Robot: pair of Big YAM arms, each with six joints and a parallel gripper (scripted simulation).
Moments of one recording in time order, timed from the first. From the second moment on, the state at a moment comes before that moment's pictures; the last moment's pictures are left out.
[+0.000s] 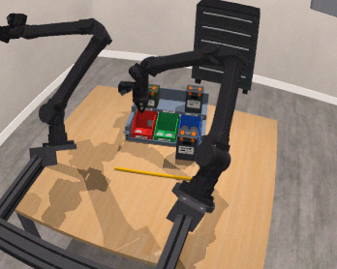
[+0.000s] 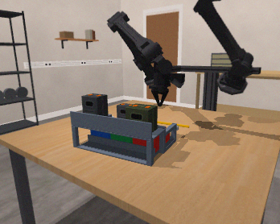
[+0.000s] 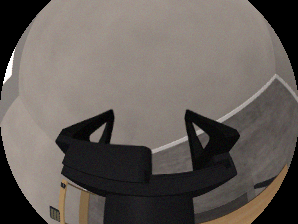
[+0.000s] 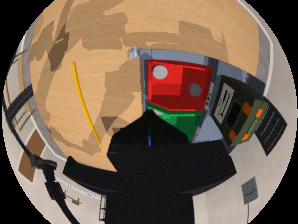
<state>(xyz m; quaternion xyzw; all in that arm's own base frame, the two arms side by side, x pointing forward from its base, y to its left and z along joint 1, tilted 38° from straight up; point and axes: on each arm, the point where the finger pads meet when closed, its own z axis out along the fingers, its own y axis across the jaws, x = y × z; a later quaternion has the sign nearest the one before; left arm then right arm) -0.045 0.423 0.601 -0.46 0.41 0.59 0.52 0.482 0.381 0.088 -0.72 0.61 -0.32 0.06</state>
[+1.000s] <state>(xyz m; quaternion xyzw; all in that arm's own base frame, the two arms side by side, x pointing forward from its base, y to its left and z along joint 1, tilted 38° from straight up) -0.045 0.423 0.601 -0.46 0.41 0.59 0.52 0.506 0.357 0.044 -0.72 0.61 -0.32 0.04</state>
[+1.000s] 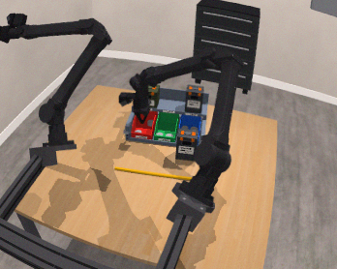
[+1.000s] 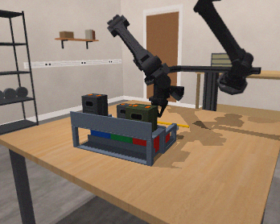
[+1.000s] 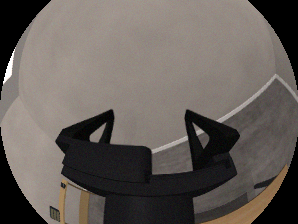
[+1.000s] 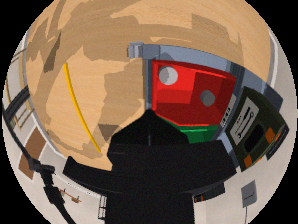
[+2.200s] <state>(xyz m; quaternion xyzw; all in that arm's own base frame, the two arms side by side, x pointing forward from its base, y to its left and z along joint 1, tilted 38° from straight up) -0.045 0.423 0.601 -0.46 0.41 0.59 0.52 0.504 0.366 0.054 -0.72 0.61 -0.32 0.05</state>
